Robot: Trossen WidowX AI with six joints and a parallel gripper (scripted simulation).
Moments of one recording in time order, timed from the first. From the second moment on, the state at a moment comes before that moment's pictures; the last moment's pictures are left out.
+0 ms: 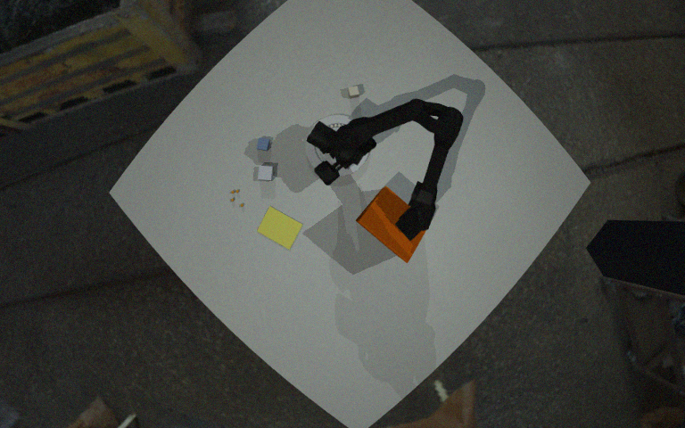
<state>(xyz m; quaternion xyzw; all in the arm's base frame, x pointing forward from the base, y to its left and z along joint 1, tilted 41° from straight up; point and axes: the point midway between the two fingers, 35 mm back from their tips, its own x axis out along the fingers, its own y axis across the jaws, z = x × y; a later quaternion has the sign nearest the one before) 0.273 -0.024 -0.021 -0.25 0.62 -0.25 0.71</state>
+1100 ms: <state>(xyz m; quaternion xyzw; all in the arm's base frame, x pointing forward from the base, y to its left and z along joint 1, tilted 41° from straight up) 0.284 -0.036 -0.030 -0.20 0.59 -0.28 0.73</state>
